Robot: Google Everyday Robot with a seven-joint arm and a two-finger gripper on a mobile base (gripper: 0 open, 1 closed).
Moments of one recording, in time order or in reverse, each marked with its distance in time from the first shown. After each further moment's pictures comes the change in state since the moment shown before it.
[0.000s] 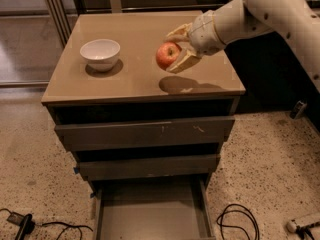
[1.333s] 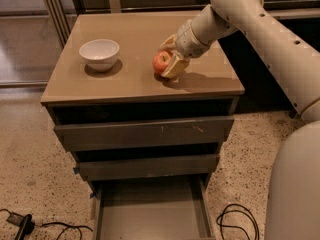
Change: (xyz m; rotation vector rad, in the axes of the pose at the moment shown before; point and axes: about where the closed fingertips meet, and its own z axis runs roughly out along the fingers) arm 0.045 -0.008 0.064 -0.145 0.149 0.046
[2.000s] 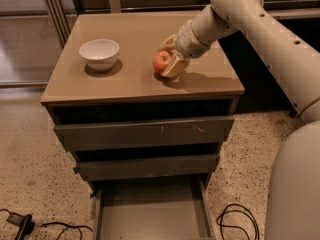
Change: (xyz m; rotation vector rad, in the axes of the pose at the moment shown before) arm 0.000 0.000 0.000 0.000 0.000 0.000
